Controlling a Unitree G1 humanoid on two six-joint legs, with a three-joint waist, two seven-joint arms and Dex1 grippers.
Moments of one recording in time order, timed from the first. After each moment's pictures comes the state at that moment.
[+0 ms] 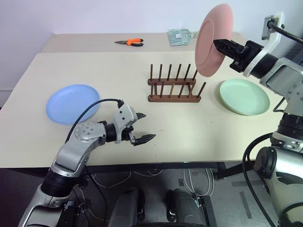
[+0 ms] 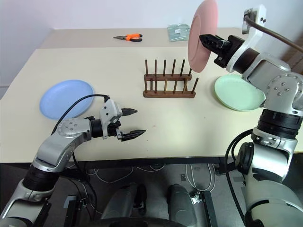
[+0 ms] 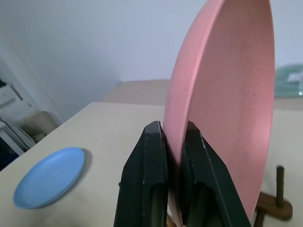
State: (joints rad) left arm -0.35 0.55 -0.17 -0.32 -0.33 0.54 -0.84; right arm -0.93 -0.61 -0.38 0.14 0.79 1.03 0.49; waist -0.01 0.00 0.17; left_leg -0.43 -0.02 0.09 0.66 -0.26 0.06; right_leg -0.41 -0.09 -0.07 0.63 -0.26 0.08
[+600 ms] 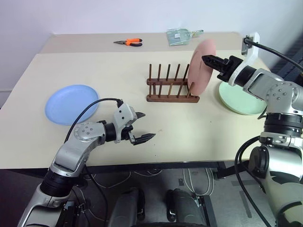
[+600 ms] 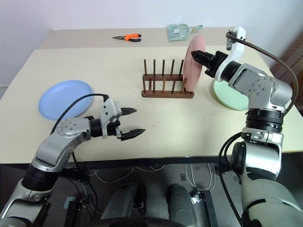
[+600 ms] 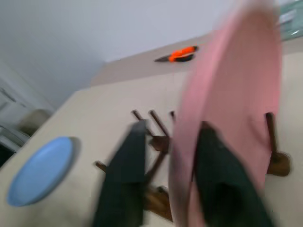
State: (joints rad) left arm -0.35 0.56 -0.17 -0.32 -0.33 0.54 -0.83; right arm -0.94 -0.56 -0.28 0.35 0.65 0.85 0.53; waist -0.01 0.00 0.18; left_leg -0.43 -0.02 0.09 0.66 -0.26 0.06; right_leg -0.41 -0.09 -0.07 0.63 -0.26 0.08
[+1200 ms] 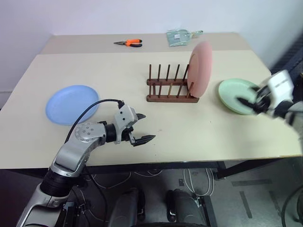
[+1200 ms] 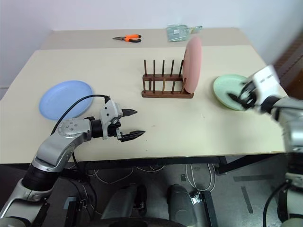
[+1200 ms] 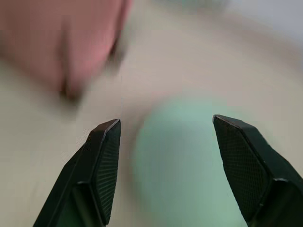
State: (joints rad) left arm -0.38 0.55 -0.20 -0.29 -0.31 0.53 -0.85; right arm -0.39 -0.92 -0.08 0.19 0.22 0.39 0.74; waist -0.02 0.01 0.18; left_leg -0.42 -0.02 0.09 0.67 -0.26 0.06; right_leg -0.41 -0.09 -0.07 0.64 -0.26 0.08
